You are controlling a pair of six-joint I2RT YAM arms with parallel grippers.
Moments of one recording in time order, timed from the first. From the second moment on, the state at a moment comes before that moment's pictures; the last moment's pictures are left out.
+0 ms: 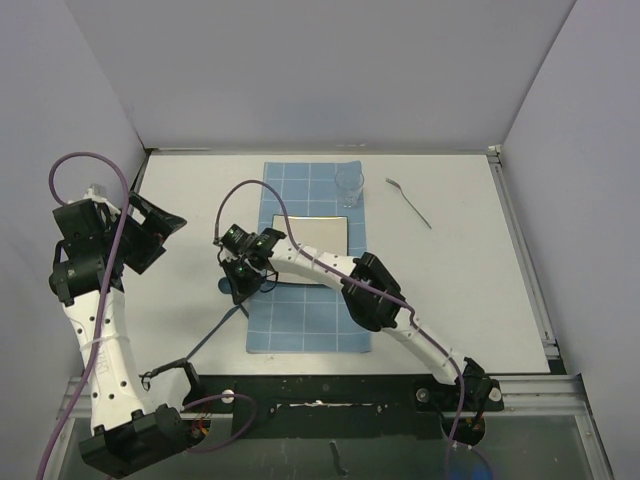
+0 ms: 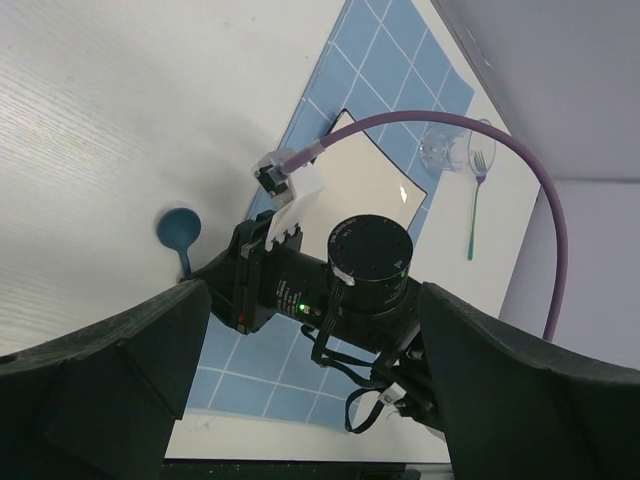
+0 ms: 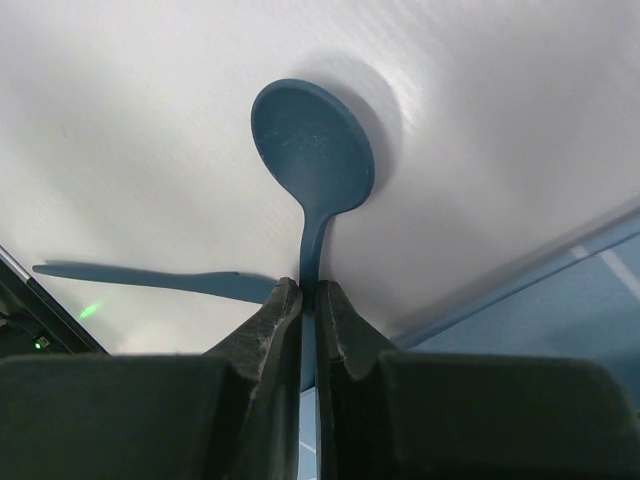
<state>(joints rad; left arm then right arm) 0.37 0.97 1.22 -0.94 0.43 -0.64 1.05 2.55 2.27 -0.81 -0.26 0.46</state>
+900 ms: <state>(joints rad) 0.37 0.96 1.18 -0.93 0.43 -0.64 0.98 2.50 2.36 -0.89 -0.28 0.44</state>
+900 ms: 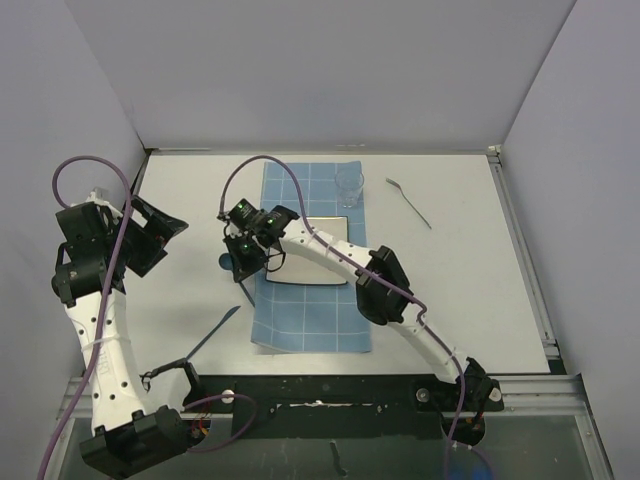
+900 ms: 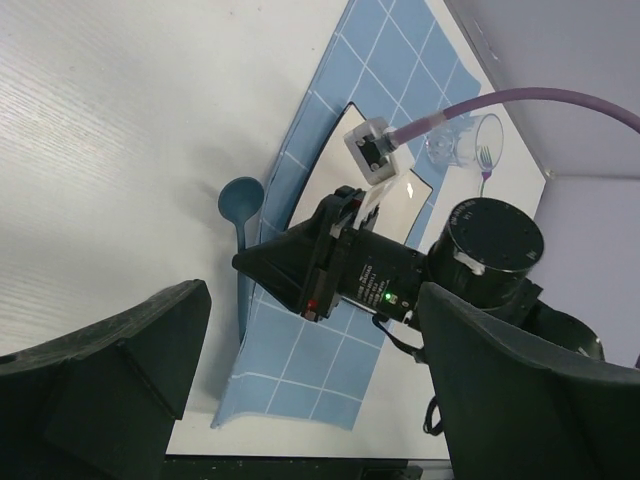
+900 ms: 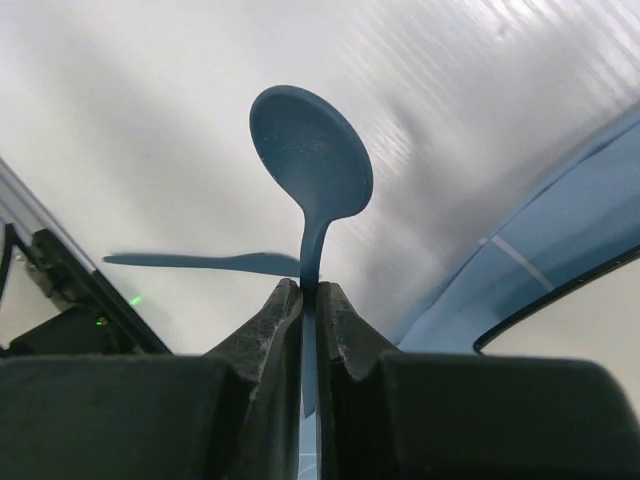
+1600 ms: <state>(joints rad) 0.37 0.93 1.18 -0.93 0.44 -0.64 1.03 2.16 2.33 -1.03 0.05 0.40</state>
